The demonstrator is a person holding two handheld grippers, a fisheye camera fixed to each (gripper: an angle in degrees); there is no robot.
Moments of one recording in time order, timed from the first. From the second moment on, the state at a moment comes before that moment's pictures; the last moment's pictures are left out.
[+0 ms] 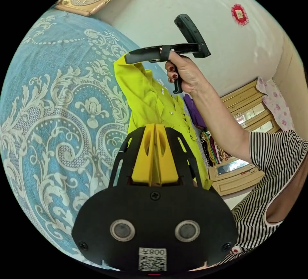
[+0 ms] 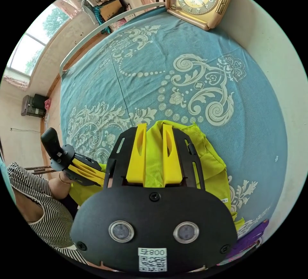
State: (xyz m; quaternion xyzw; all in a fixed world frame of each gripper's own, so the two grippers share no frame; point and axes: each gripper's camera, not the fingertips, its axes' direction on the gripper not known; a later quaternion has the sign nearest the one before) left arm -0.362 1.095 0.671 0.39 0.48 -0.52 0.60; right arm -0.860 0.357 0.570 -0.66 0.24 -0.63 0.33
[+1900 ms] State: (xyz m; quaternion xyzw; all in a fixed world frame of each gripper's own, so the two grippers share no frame) left arm -0.372 1.103 0.591 0.32 0.42 -0.55 0.65; right arm -0.891 0.254 0.337 -0.62 0.23 -0.61 0.45
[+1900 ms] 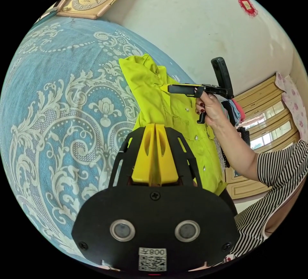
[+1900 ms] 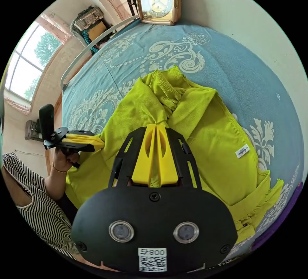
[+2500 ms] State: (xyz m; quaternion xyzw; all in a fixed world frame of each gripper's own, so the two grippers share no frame) left arm -0.373 1.074 0.491 0.27 0.39 -0.52 0.71; right arm -0.880 0.288 0.128 -0.59 0.22 -0.69 0.36
